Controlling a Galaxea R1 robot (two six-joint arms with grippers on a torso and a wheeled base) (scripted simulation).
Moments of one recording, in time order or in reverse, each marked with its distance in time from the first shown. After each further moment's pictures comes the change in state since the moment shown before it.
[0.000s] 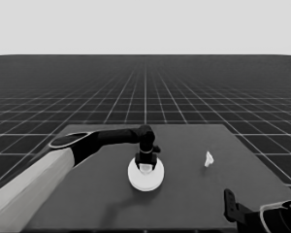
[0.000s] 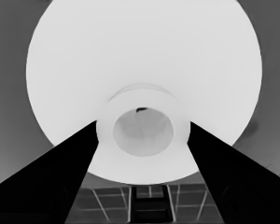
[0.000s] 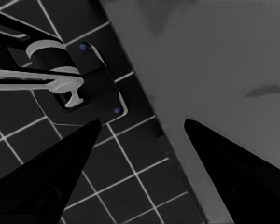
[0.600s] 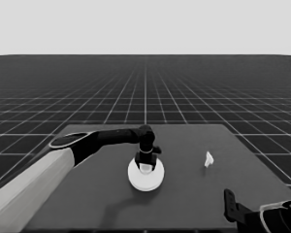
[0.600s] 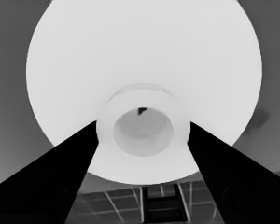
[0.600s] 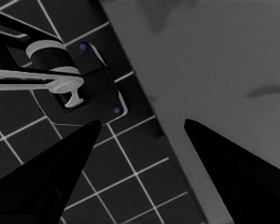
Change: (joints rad) left arm 0.000 0.000 0.000 0.000 0.000 0.105; right arm 0.000 0.000 0.000 0.000 0.000 0.000
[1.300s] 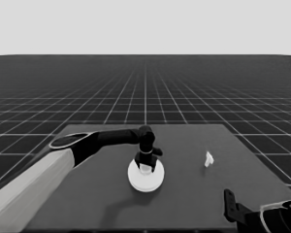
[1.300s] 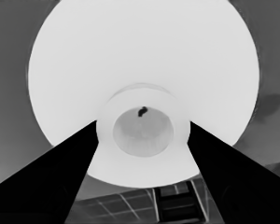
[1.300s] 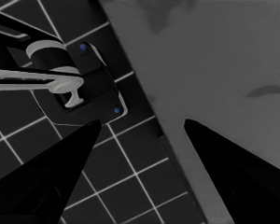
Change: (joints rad) left arm 0.007 0.000 0.000 -0.001 -0.001 0.122; right arm 0.000 0.000 0.000 0.000 0.000 0.000
